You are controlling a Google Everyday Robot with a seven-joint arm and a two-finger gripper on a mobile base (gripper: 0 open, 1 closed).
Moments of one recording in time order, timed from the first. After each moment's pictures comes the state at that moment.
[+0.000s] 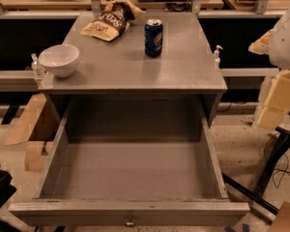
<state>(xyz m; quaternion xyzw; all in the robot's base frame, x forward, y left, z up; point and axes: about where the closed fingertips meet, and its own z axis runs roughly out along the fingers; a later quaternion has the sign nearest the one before) 0.438 -0.217 0.976 -0.60 0.78 -0.03 0.16</state>
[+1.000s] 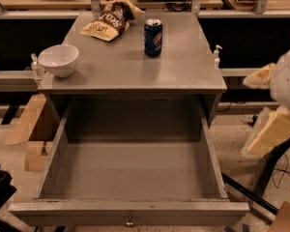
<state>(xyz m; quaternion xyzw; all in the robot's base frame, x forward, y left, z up) 0.409 -0.207 0.938 -0.60 0.77 0.00 0.20</state>
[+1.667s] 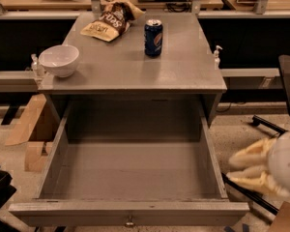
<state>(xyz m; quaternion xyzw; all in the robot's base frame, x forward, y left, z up) 0.345 -0.197 0.852 -0.55 0.78 0.07 0.29</state>
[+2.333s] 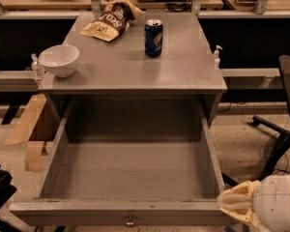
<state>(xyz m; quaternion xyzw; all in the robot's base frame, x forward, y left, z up) 0.308 -0.186 0.770 -0.55 0.77 0.11 0.29</state>
